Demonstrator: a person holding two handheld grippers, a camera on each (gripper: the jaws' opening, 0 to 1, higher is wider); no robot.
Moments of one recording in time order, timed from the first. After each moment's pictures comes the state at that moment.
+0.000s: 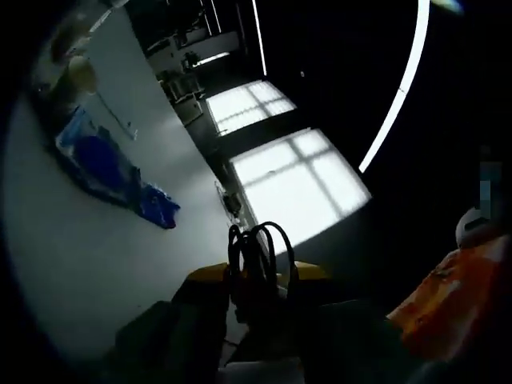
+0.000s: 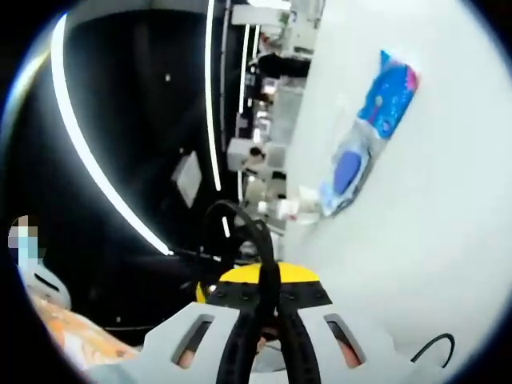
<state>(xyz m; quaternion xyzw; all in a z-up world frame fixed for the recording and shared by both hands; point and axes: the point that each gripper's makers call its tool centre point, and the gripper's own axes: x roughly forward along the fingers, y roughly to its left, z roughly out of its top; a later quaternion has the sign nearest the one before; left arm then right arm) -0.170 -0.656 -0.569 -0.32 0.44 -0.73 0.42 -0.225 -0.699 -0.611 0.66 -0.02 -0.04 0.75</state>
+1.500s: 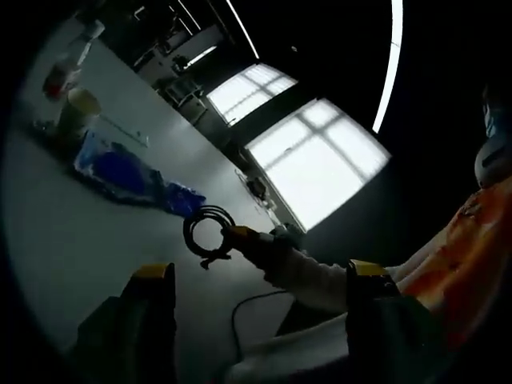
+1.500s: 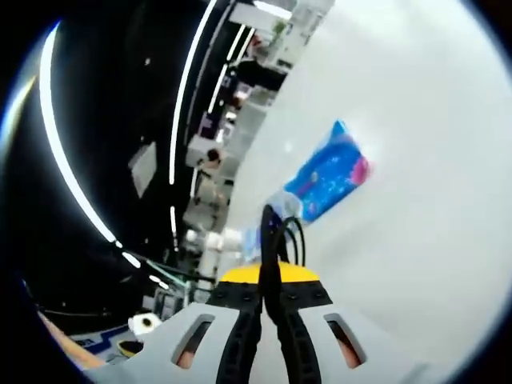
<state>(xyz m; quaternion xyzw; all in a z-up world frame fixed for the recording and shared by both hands) -0.177 -0.633 -0.607 -0.20 0.41 -0.75 0.47 -0.249 -0.822 -0.700 0.57 0.08 -0.15 0.81</state>
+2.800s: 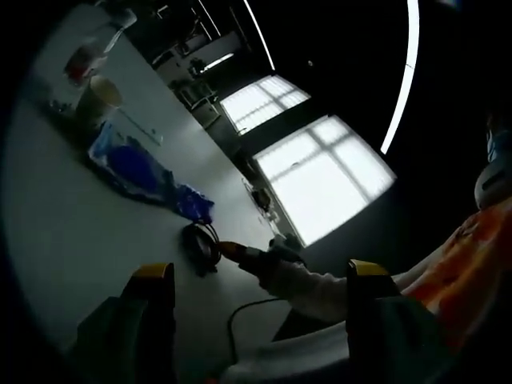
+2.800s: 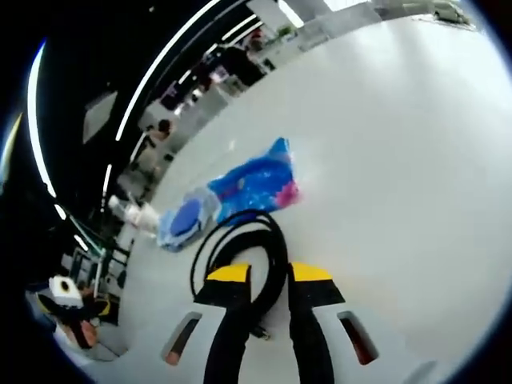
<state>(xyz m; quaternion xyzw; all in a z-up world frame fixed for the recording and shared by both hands) -0.165 -0.637 -0.612 -0.24 0.43 -0.72 0.48 -0.278 -0.854 -0.757 0.42 0.21 -0.27 0.84</state>
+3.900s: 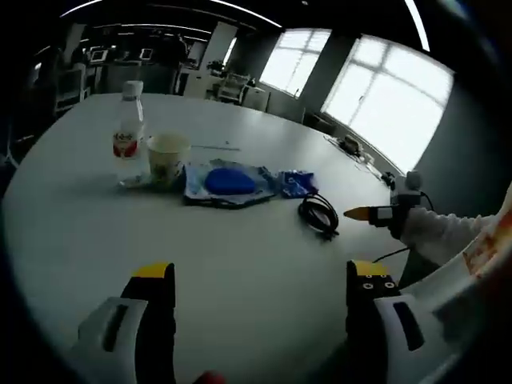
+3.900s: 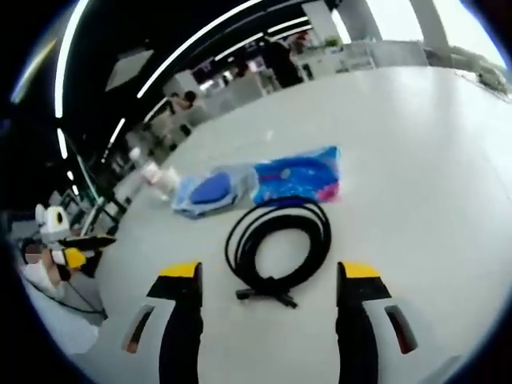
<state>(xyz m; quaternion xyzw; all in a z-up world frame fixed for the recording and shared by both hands) -0.076 -0.602 -0.672 0.05 0.37 -0.65 0.66 -0.279 -0.797 -0.725 0.29 0.27 -0.23 0.89</state>
